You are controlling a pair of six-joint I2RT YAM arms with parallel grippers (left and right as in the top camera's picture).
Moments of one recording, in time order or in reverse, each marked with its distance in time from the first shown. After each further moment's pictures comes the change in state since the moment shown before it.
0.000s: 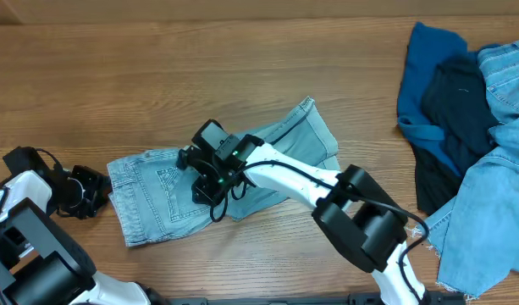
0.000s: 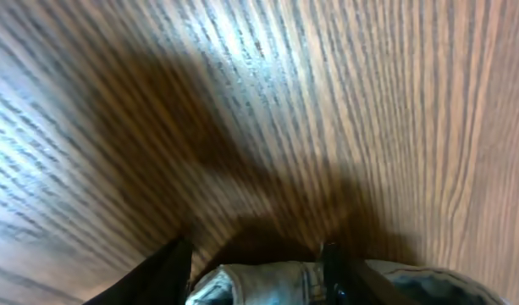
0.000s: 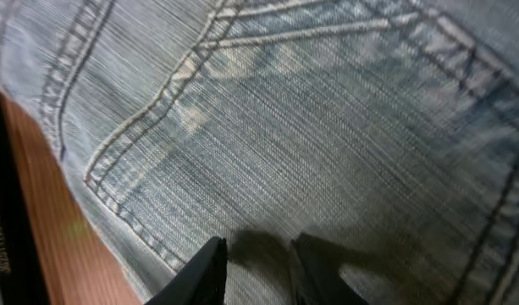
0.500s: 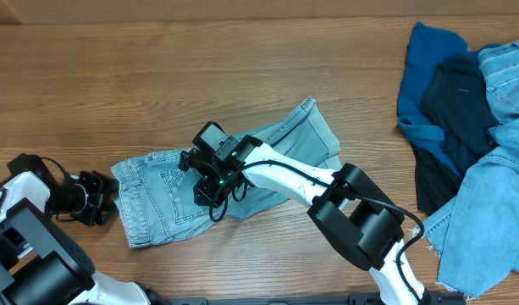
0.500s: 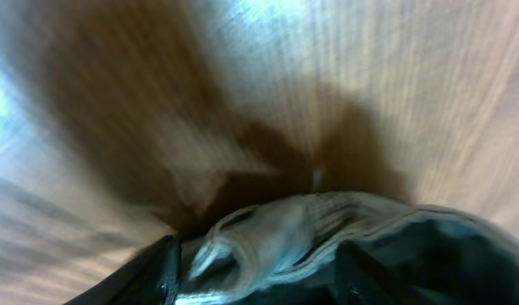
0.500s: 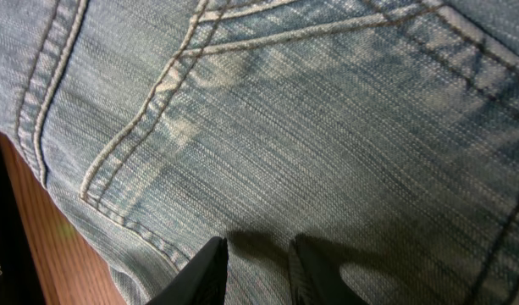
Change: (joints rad) left arm 0.012 0.003 0.000 -0.160 0.109 0.006; right arm 0.000 0.020 0.000 -0.010 0.000 0.023
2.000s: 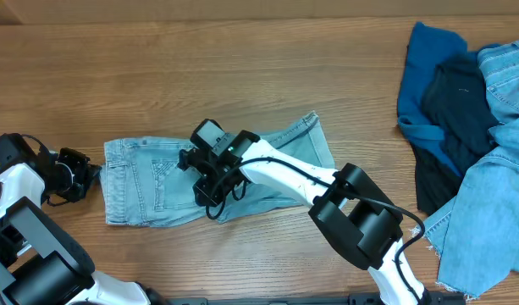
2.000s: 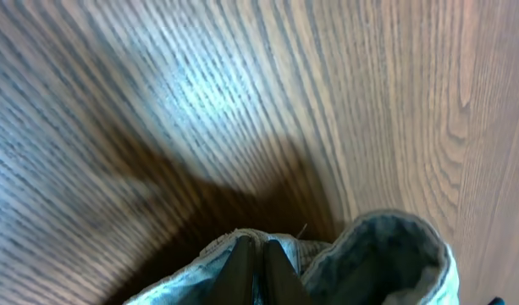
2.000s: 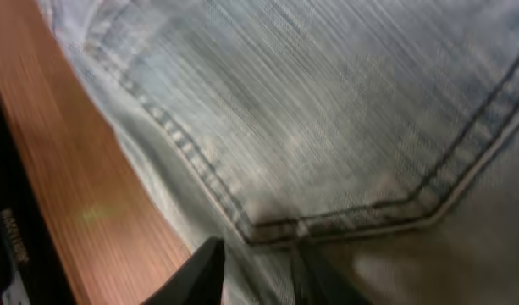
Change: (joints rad) left arm -0.009 0.008 0.088 0.241 -0.028 -0.054; right arm 0.000 0.011 0.098 -0.140 0.008 0.004
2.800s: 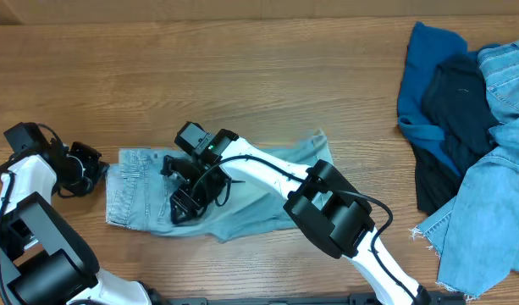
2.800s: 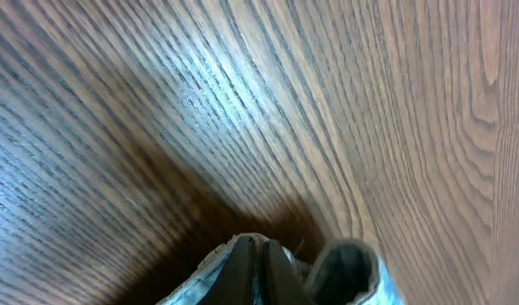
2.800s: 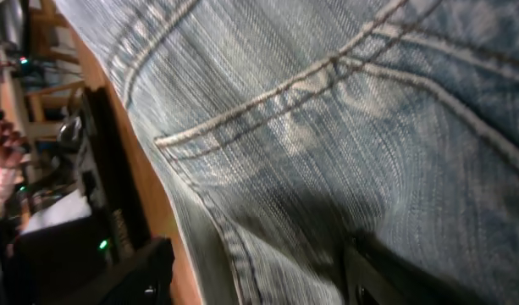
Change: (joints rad) left arm -0.084 0.000 0.006 0.006 -0.086 0.000; right arm 0.032 0.181 0.181 -0.121 -0.285 0.050
